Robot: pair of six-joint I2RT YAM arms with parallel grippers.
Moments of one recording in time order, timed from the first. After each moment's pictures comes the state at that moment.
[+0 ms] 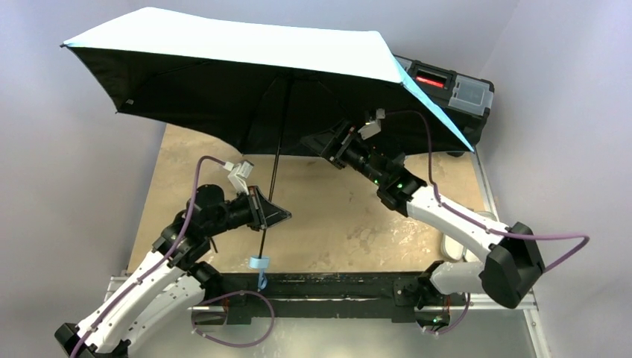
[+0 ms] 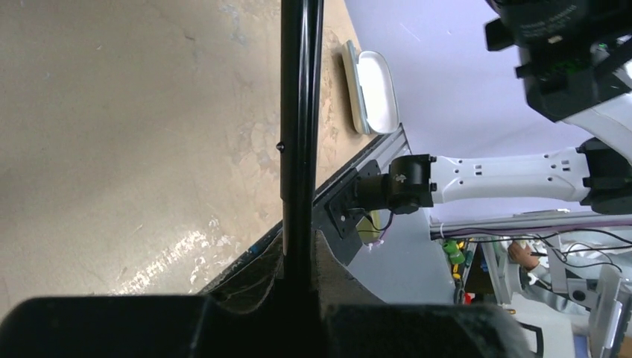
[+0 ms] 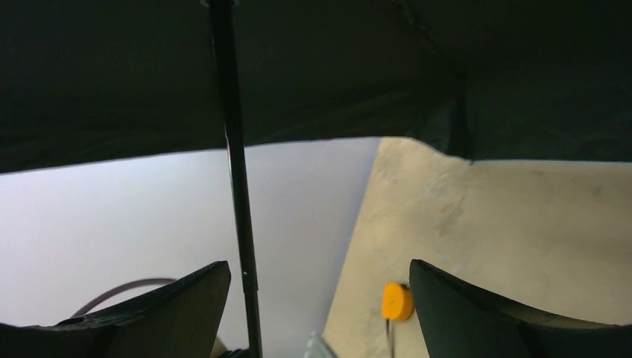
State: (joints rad) left arm -0.63 0.58 0.63 -0.36 0.37 -0.85; right arm 0.70 1.30 0.93 0.38 -0.12 1.10
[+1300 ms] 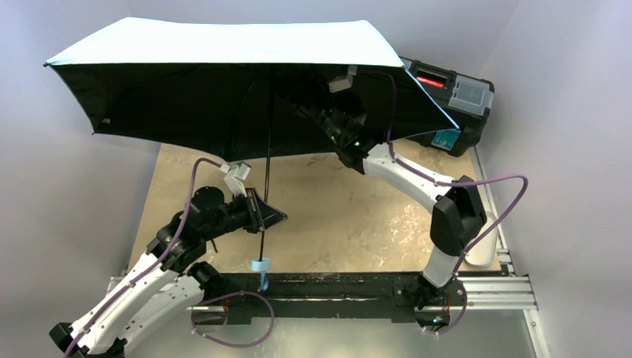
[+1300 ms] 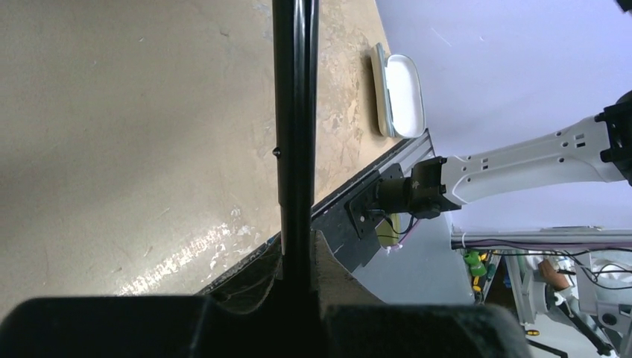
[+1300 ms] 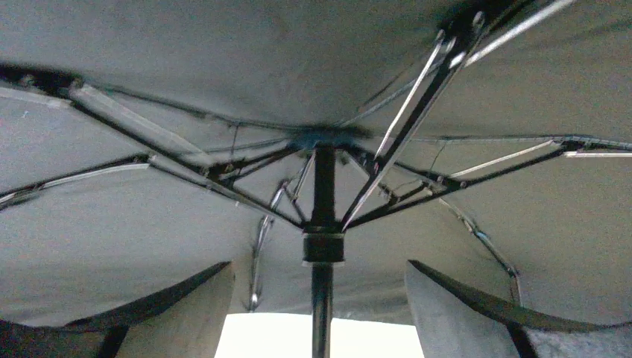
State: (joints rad) left arm -0.68 0.58 0.68 -0.48 0.24 -0.83; right arm 0.74 1.76 1.53 0.43 0.10 1.04
